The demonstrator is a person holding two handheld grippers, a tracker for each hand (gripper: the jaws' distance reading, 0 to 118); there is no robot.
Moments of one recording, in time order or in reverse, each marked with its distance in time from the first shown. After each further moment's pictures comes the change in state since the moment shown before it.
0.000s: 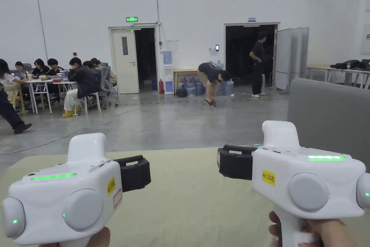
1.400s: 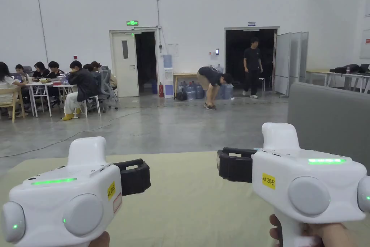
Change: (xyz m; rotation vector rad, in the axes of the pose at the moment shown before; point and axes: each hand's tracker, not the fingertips) left arm -0.001 0.000 0.001 0.012 0.001 -0.007; right arm -0.001 0.003 0.005 0.017 0.004 0.017
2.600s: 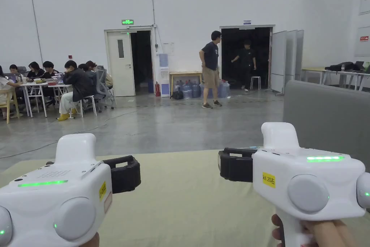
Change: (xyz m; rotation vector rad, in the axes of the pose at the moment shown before) left arm 0.003 0.002 -0.002 0.050 0.050 -0.036; right arm 0.010 -0.005 -0.008 -0.015 -0.027 0.009
